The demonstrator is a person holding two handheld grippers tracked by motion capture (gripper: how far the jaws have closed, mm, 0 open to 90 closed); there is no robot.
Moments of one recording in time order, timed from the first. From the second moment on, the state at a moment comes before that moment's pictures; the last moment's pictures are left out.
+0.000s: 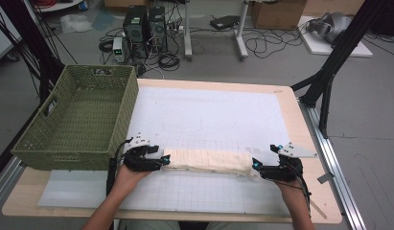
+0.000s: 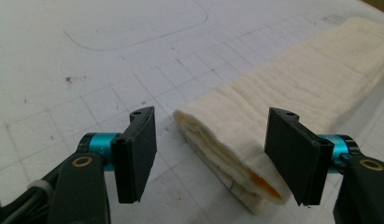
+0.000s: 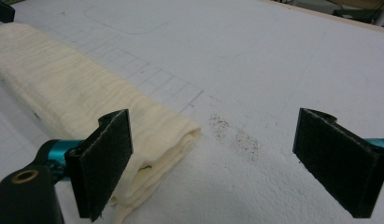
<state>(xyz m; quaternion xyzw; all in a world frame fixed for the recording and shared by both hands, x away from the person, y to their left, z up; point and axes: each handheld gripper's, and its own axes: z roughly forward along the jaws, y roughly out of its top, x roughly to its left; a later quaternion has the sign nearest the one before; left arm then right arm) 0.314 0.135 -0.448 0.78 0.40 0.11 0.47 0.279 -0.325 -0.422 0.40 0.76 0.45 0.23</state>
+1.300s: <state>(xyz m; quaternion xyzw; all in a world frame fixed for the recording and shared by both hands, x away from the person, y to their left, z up) 0.298 0.111 -0.445 0.82 0.36 0.11 0.43 0.282 -0.321 -0.425 0.41 0.77 0.44 0.23</state>
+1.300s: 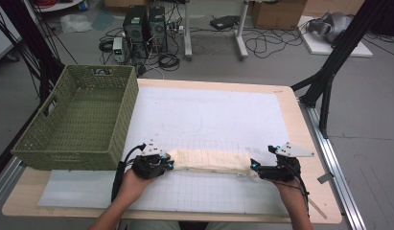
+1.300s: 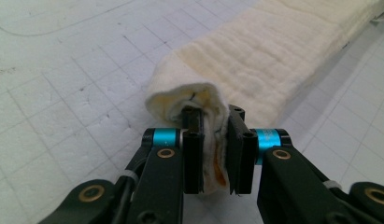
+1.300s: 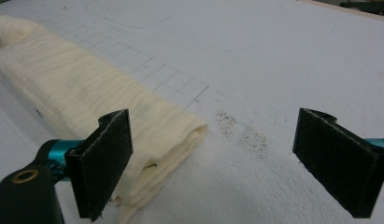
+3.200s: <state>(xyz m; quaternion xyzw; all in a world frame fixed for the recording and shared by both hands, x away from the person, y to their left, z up) 0.303 0.125 -0.441 0.79 0.38 0.11 0.47 0.287 -0.283 -0.443 0.39 0.82 0.39 0.11</state>
